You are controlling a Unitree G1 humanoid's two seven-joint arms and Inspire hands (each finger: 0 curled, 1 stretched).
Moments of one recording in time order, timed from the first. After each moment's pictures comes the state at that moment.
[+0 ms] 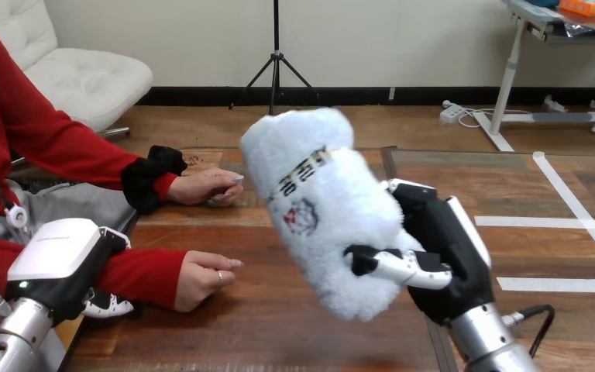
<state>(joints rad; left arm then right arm) -0.43 0.70 -0.41 1.14 0.72 -0.64 0.49 -0.08 -0.04 -0.05 0.38 0.31 -0.49 0.56</state>
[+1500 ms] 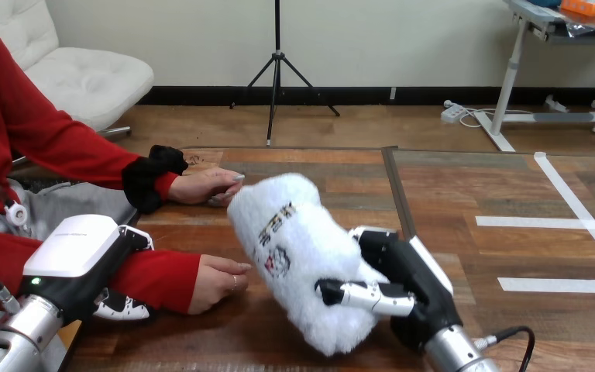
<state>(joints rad) -0.30 0.73 -0.32 0.85 0.71 -0.64 0.35 -0.17 -0.04 -0.04 0.72 0.15 -0.52 0.48</state>
